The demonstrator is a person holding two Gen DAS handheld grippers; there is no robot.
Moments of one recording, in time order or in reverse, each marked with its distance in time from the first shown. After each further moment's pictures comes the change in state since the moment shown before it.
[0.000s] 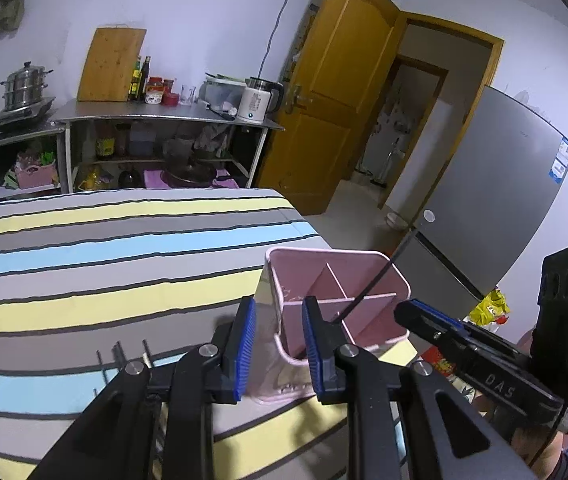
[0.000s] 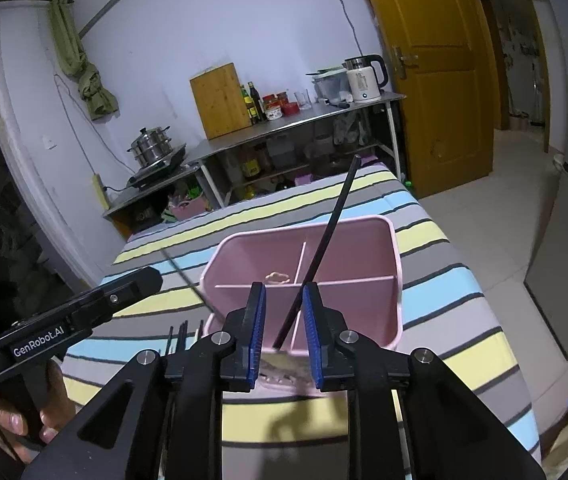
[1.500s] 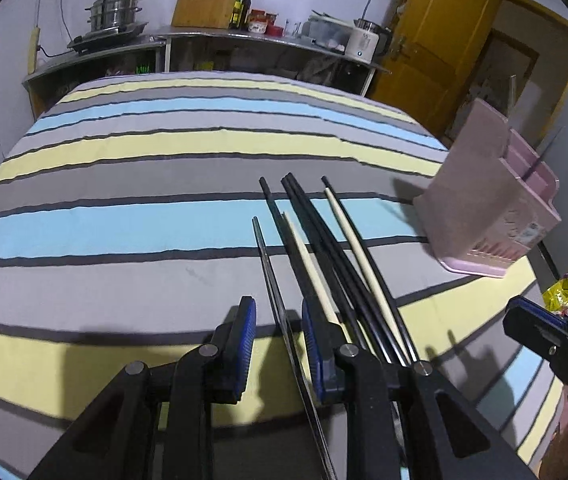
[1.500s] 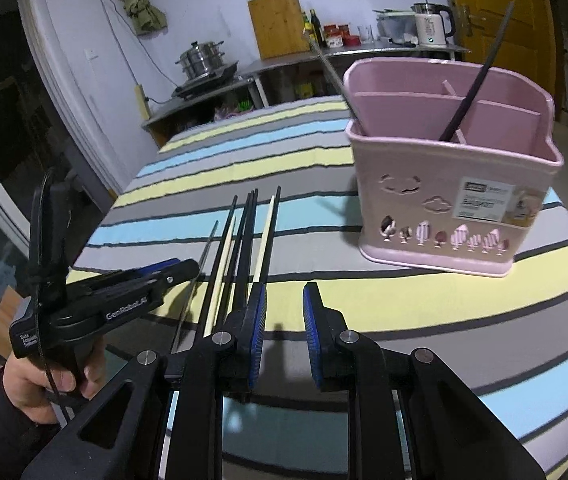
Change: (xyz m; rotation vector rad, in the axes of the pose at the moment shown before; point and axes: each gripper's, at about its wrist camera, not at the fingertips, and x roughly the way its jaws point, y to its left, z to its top) left arm 0.006 0.124 -0.132 -0.150 0.198 0.291; right arm 0.044 0.067 -0.107 -0.146 0.248 0.108
